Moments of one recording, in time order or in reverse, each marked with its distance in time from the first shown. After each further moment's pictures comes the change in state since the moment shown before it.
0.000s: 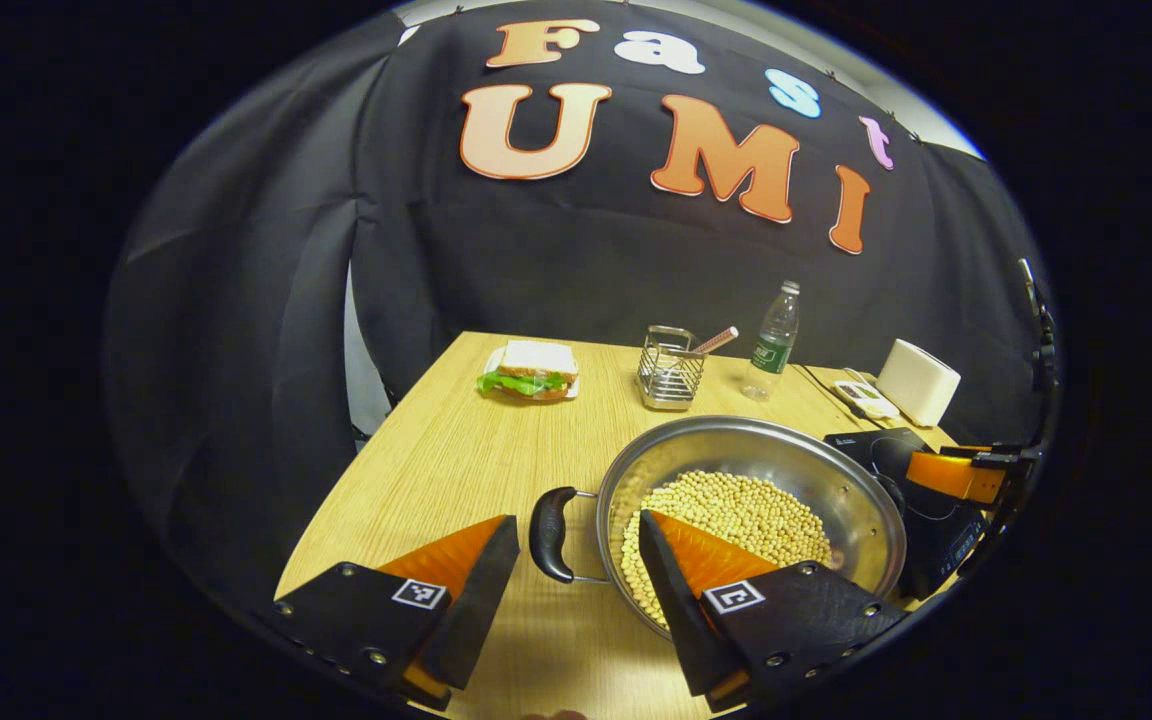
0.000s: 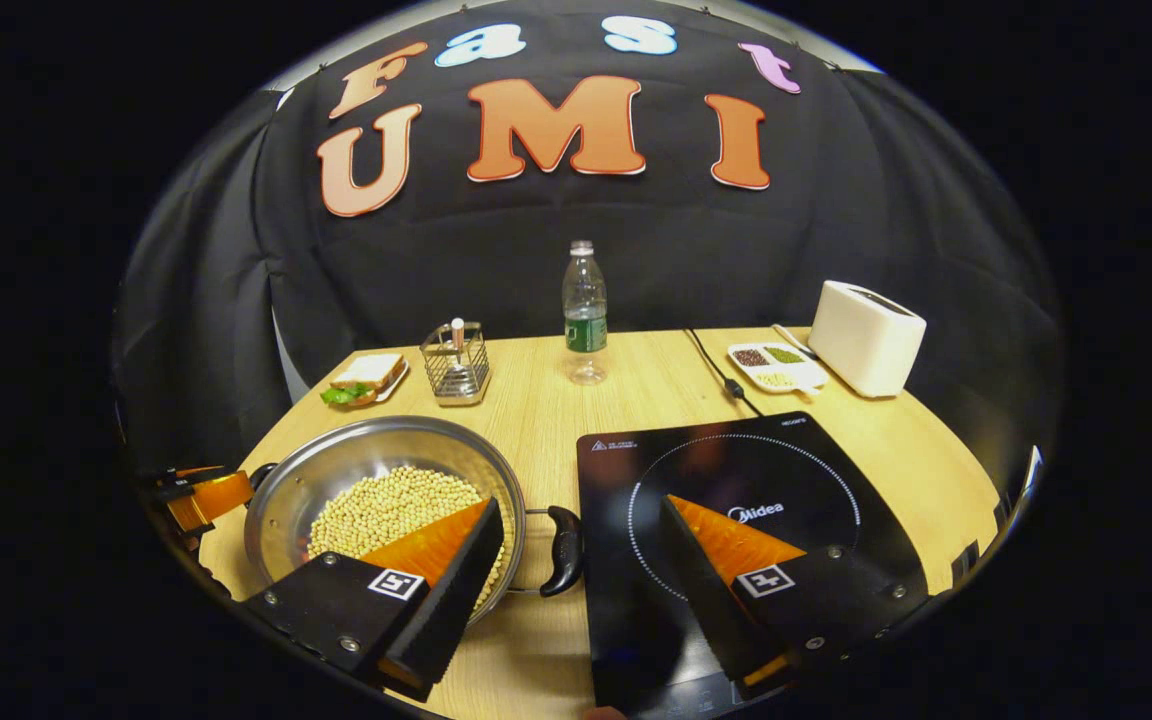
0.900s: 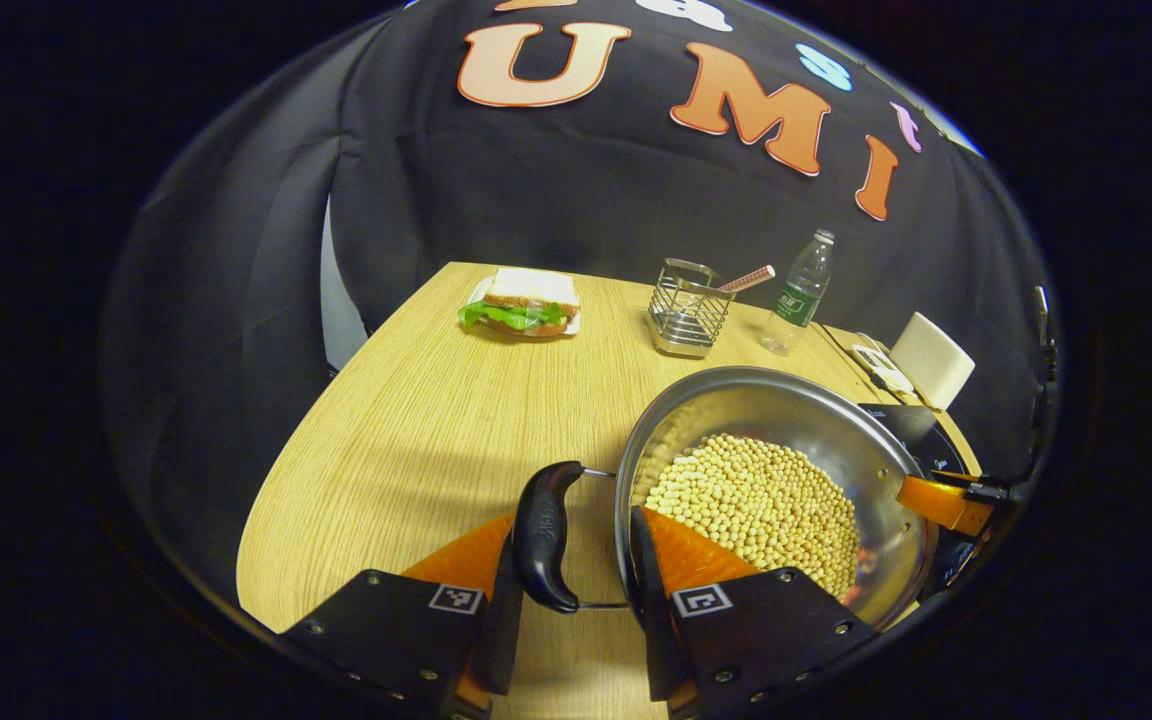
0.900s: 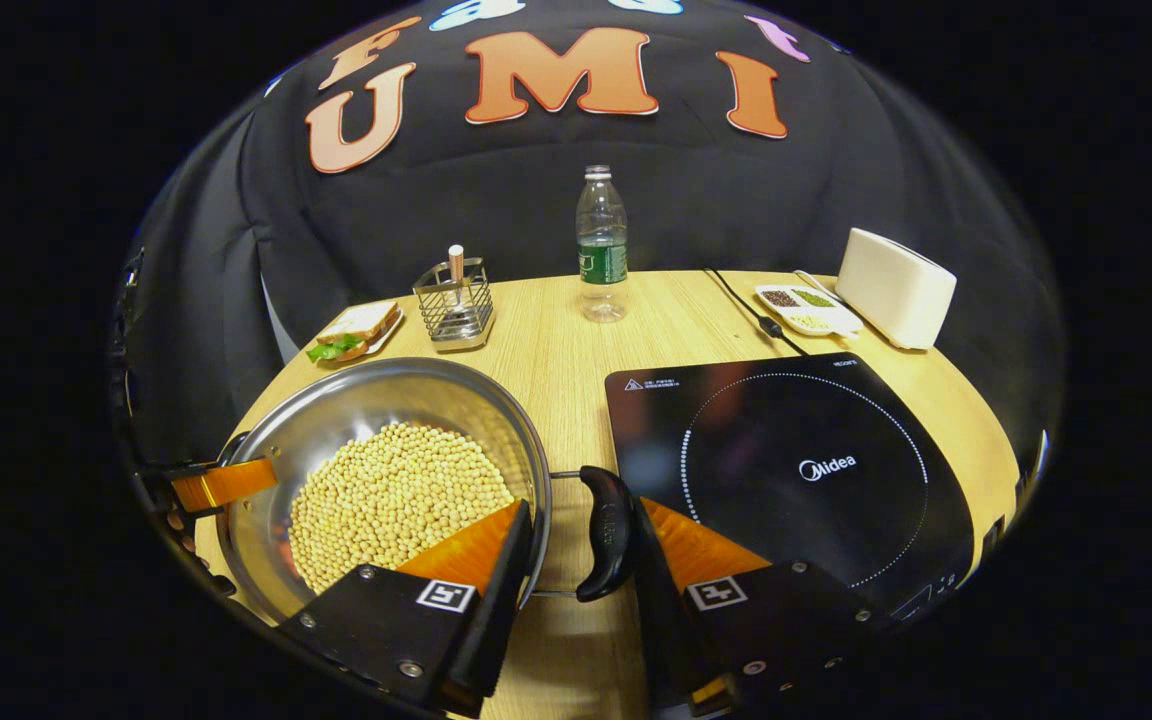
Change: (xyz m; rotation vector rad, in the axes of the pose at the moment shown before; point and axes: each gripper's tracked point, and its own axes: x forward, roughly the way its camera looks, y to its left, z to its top) left arm 0.043 0.002 -0.034 -0.041 0.177 0.016; right arm 0.023 0.019 -0.031 0.015 0.126 0.015
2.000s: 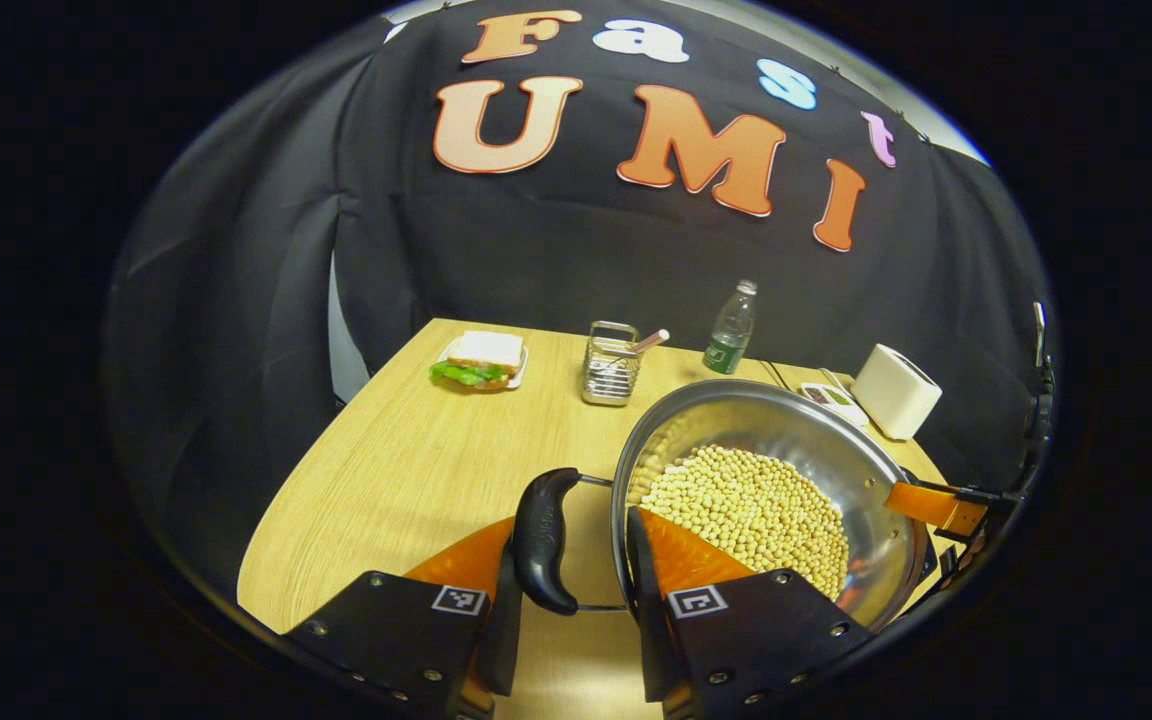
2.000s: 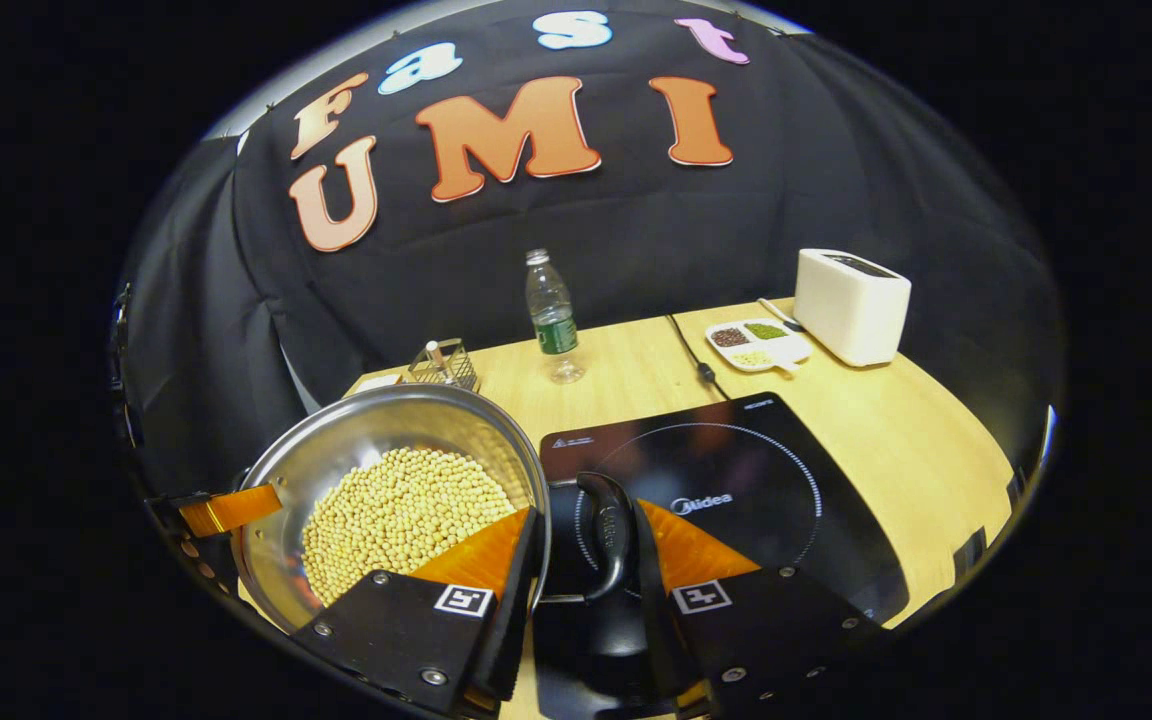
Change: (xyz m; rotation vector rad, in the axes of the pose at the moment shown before) left arm -0.085 -0.107 0.038 0.027 -0.141 -0.021; right arm -0.080 -0.092 0.050 0.114 -0.121 0.047
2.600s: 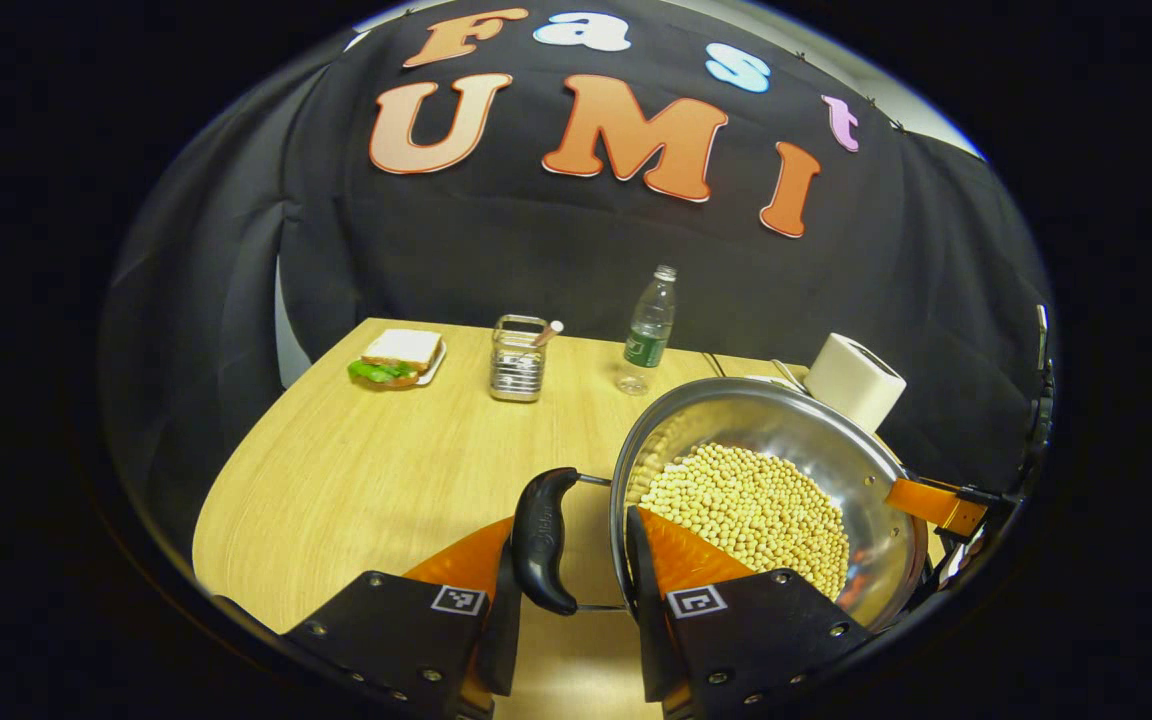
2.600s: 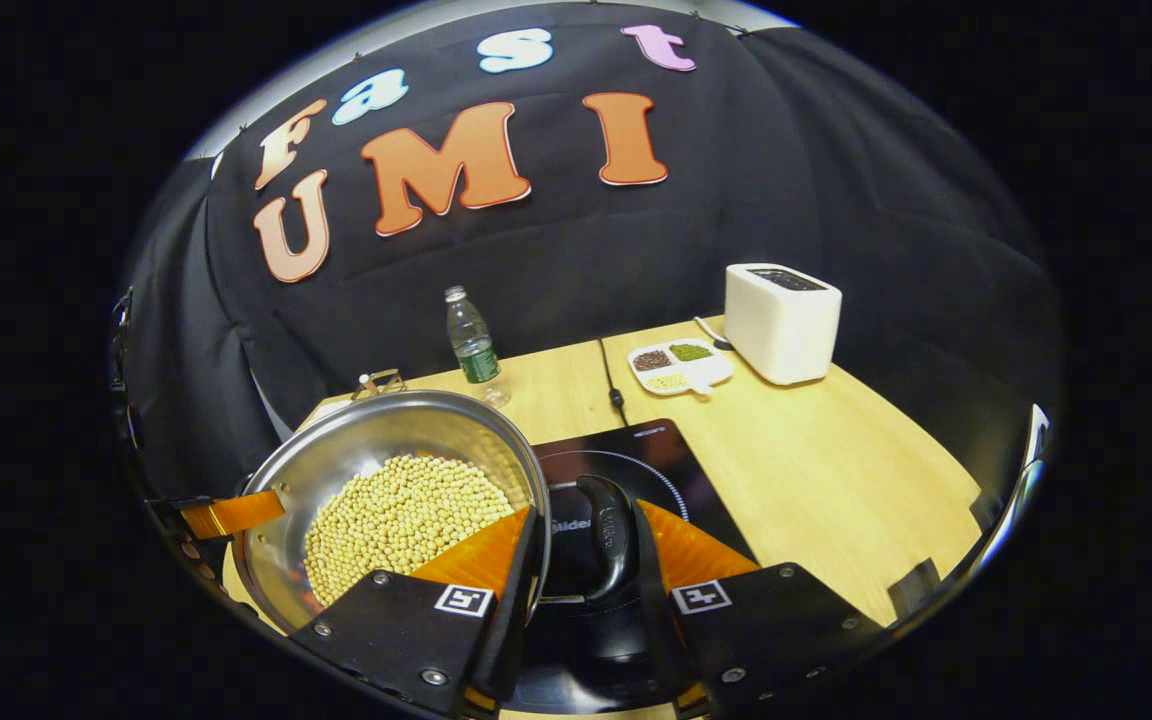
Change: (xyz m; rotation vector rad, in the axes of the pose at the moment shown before) left arm 0.016 -0.111 -0.007 0.023 0.017 -0.080; right arm -0.018 -0.106 0.017 0.030 -0.045 -0.080
